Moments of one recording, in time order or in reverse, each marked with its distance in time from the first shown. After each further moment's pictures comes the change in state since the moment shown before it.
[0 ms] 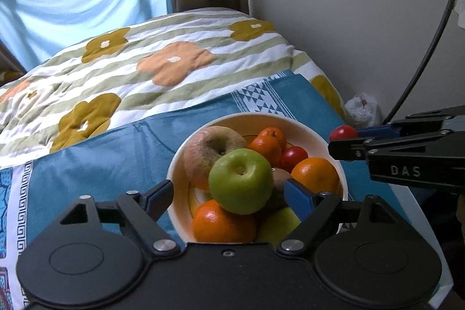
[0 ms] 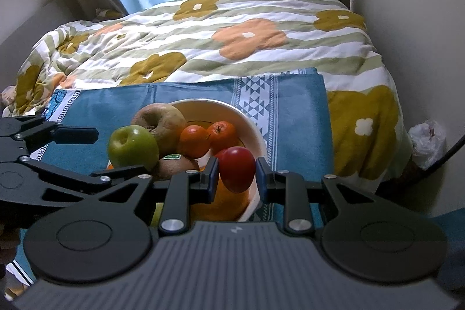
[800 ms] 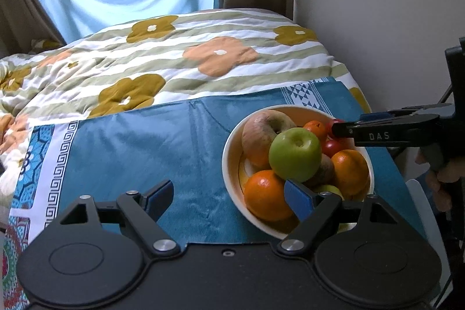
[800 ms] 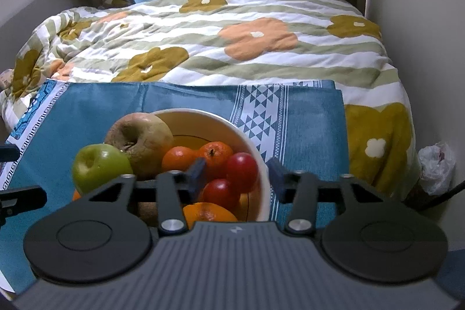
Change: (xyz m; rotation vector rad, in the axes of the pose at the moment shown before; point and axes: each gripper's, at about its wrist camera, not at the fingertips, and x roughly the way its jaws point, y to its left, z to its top) left arm -0.038 0.035 -0.028 -0.153 0.001 0.104; right arm 0.049 -0.005 0.017 -0.068 0.000 0.006
